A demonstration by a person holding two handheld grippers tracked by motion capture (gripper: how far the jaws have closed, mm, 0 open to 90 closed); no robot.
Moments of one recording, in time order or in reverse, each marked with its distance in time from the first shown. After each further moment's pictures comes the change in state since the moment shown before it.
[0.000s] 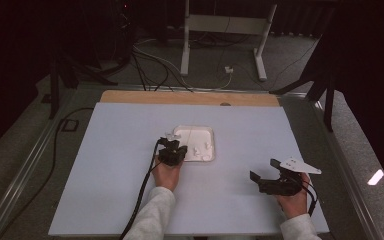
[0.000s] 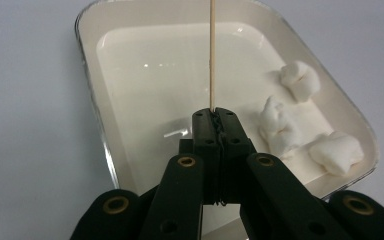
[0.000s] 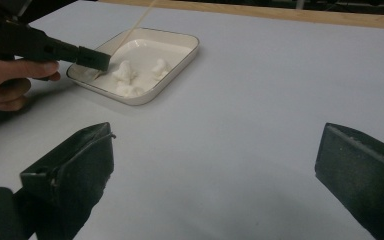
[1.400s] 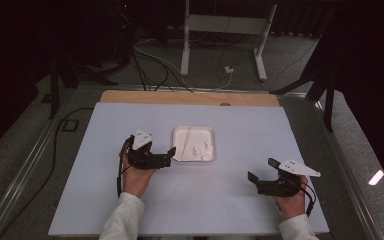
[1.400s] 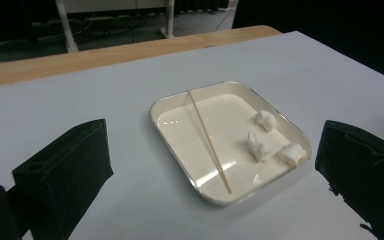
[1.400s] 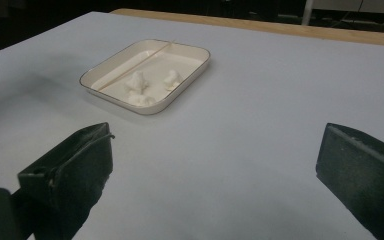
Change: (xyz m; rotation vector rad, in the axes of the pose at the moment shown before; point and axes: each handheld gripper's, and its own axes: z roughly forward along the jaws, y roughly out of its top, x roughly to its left) left arm 0.033 0.006 -0.118 -0.252 -0.054 0.210; right arm 0.007 -0.001 0.001 -0.050 0.024 -0.025
